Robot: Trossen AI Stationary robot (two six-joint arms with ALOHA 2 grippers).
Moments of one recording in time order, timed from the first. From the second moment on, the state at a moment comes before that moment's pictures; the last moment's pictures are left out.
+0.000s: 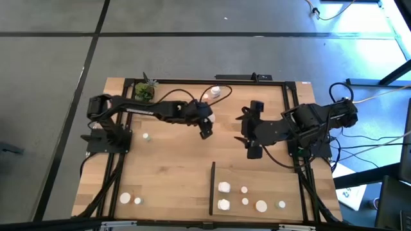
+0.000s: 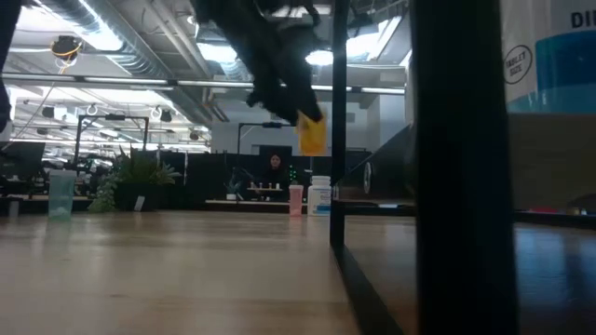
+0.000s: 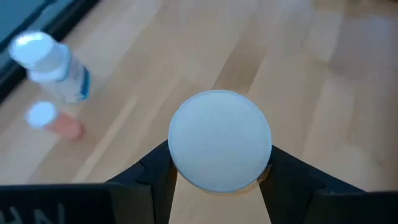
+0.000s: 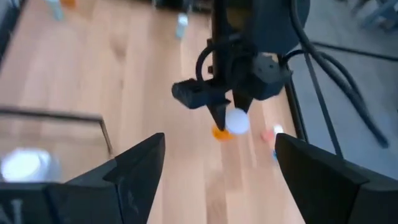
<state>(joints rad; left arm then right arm) 0.10 1.70 1.26 -0.37 -0.23 -0.30 0.37 1.51 1.85 -1.22 0.52 0.13</state>
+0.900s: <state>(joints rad) 0.07 1.92 1.26 -0.27 -0.26 -0.34 0.28 1.51 1.85 -1.27 0.55 0.07</state>
